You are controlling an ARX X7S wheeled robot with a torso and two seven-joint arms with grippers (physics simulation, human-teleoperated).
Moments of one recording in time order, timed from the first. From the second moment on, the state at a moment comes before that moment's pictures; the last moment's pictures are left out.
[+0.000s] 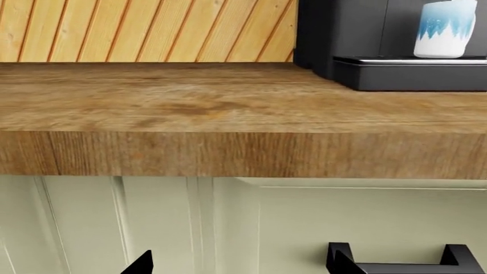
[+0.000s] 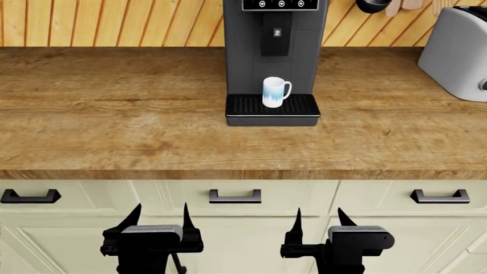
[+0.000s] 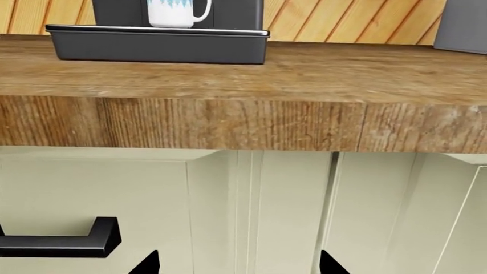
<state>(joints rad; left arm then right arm) -0.01 -0.12 0.13 0.00 -0.12 0.02 -0.16 0.02 0.12 -0.15 0.02 0.11 0.04 0.16</state>
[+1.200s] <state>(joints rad) -0.04 -0.16 0.17 0.15 -0.19 -0.14 -0.23 0.05 0.18 -0.17 -0.15 0.15 0.16 0.24</state>
